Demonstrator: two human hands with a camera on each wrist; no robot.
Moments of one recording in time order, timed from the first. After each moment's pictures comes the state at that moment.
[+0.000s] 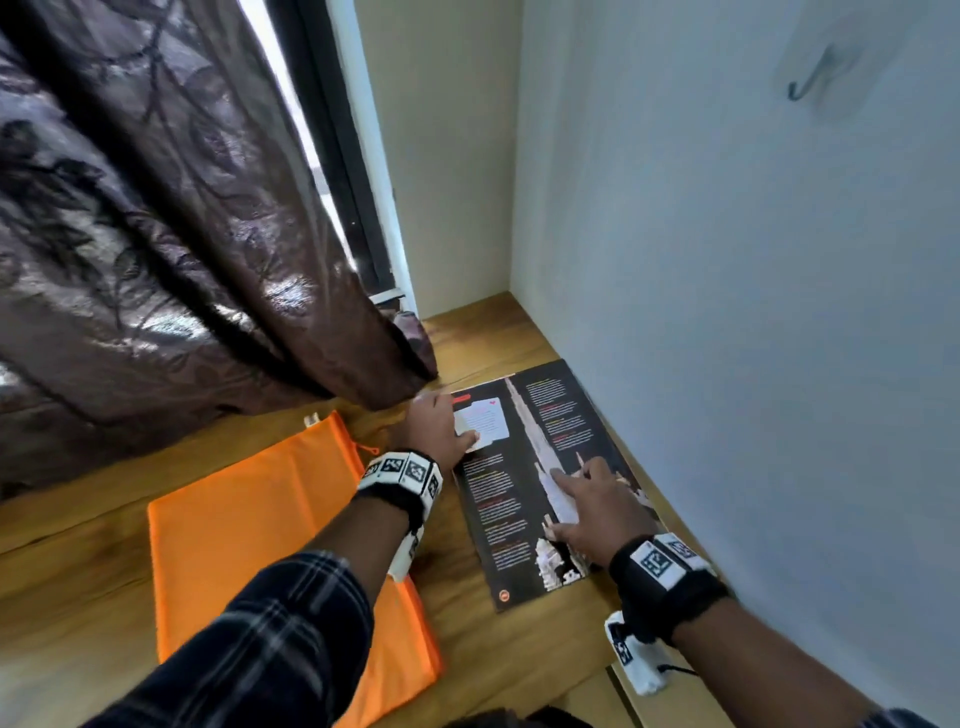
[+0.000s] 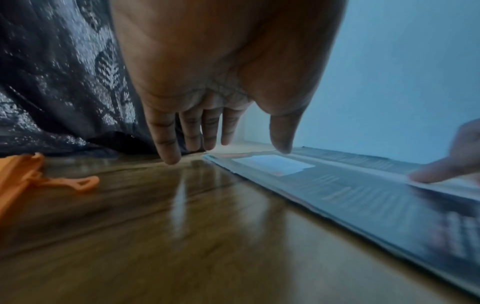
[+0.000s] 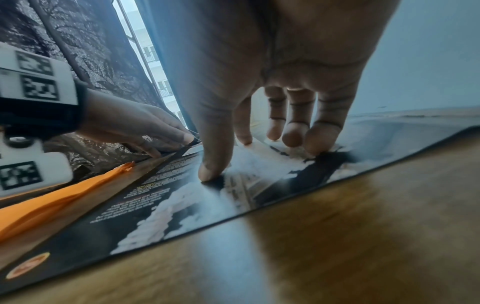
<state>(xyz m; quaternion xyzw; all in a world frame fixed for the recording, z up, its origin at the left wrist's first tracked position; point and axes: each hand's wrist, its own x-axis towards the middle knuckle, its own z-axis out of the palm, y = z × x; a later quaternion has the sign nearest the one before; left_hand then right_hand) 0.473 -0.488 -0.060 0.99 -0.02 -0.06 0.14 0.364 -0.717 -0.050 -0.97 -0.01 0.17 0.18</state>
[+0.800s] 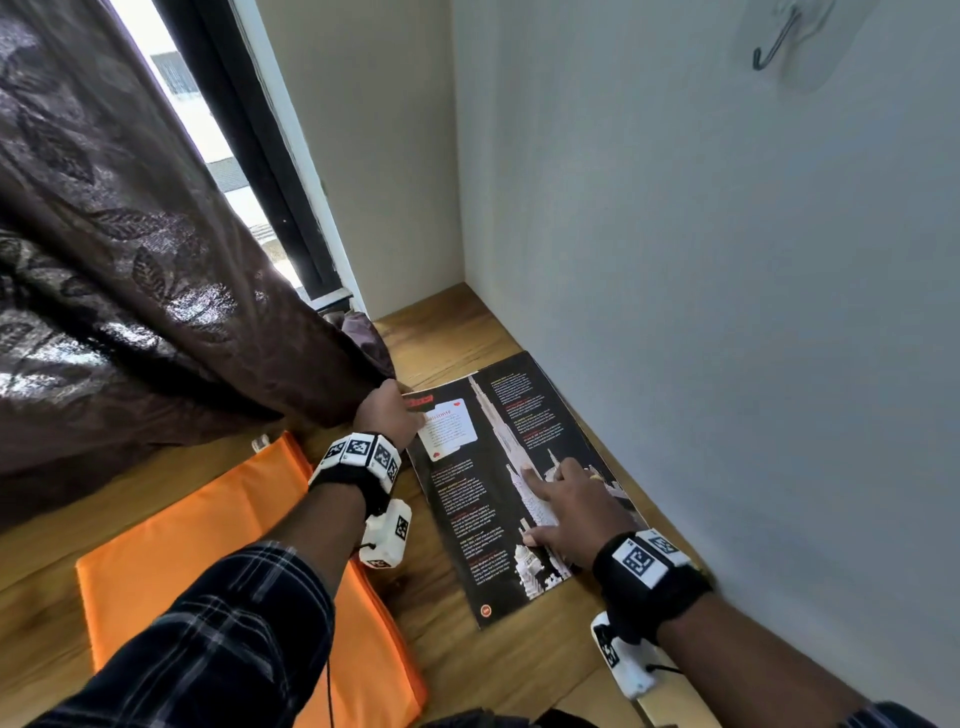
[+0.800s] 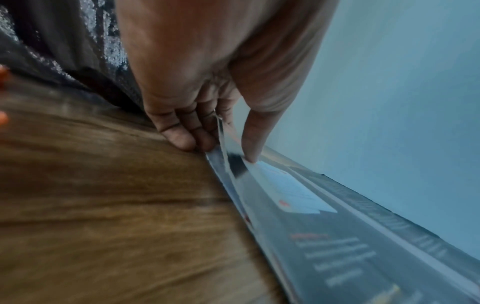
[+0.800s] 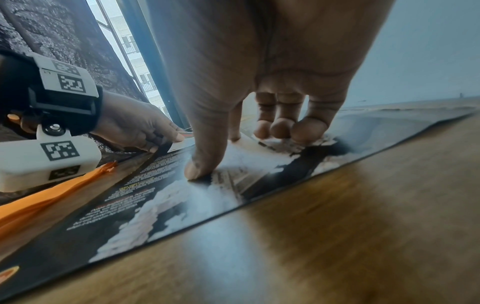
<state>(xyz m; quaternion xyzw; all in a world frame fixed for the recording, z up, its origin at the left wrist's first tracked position) 0.526 -0.485 -0.070 0.95 0.08 -0.11 0.27 0.372 -0.723 -0.062 -0.96 0.00 0.21 0.18</state>
